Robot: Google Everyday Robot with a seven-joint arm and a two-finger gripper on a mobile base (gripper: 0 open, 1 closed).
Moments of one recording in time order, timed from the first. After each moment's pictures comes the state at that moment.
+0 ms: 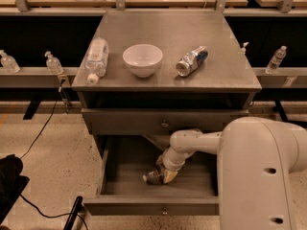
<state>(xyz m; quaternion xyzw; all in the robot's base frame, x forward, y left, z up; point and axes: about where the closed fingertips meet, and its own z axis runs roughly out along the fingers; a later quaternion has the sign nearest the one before) 0.591 -0.059 0.354 -0.82 0.55 0.07 0.15</state>
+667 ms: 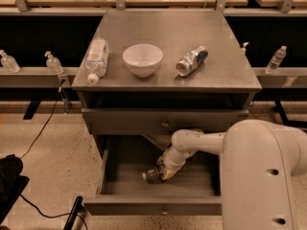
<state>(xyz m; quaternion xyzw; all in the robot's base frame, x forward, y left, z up) 0.592 -0.058 0.351 -0.81 0.56 0.09 0.15</state>
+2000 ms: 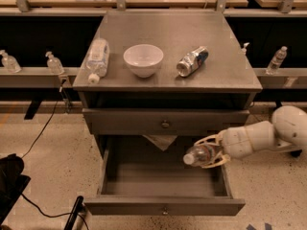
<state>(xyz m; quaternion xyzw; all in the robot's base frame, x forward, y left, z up) 0.496 -0.161 0.651 -0.76 0.43 0.21 0.45</state>
